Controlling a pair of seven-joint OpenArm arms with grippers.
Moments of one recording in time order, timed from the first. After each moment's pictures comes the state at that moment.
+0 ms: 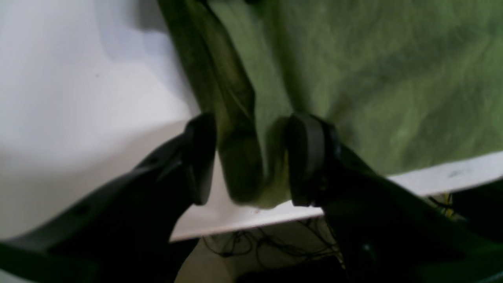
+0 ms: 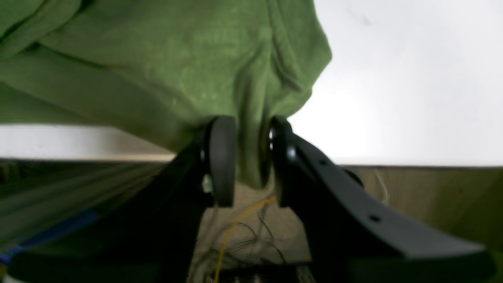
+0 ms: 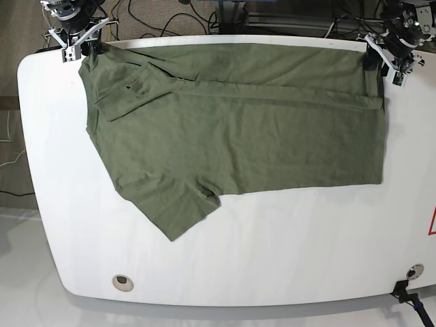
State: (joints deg) left arm 38.1 -22.4 -29.7 95.8 -18.9 -34.0 30.8; right arm -41.9 6.9 35.5 102.3 14.0 33.5 -29.0
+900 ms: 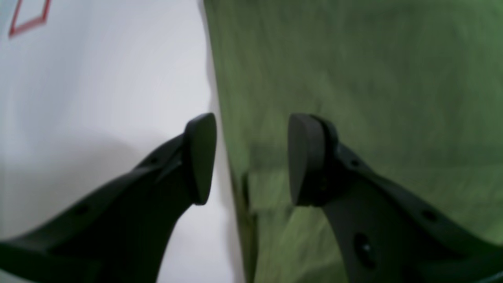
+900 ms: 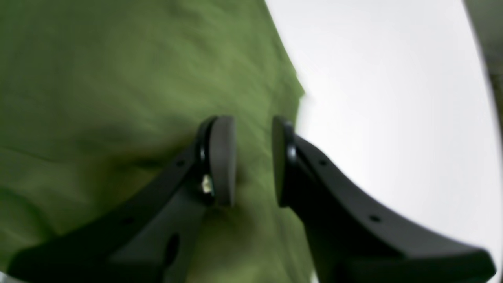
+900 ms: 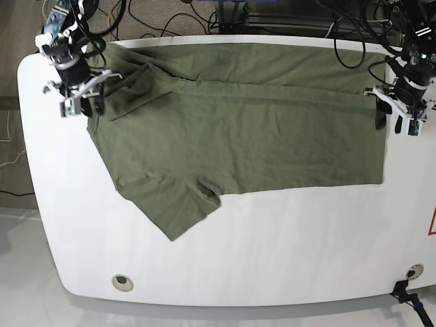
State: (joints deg) left arm 19.8 -16.3 -34.7 104.7 -18.3 -33.5 39.3; right arm -24.2 7.0 32.7 109.5 17.6 33.2 -37.5
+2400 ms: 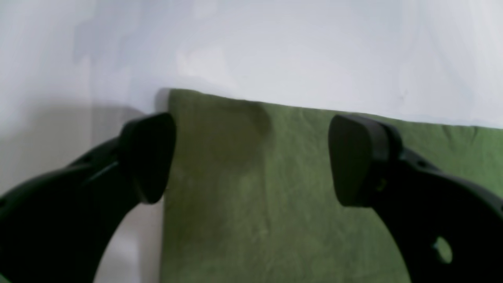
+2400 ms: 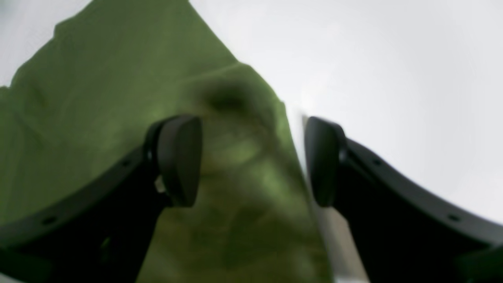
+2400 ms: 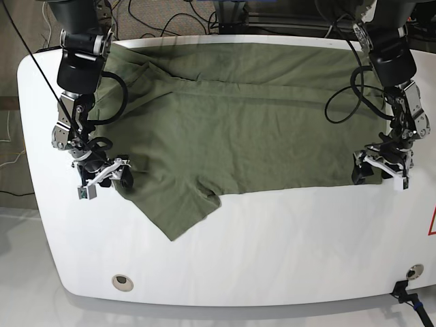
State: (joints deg) left arm -15.4 -19.9 -25.8 52.4 -17.8 -32.9 26.0; right arm 18.6 16.9 15.9 48.5 17.9 33.1 -24.2
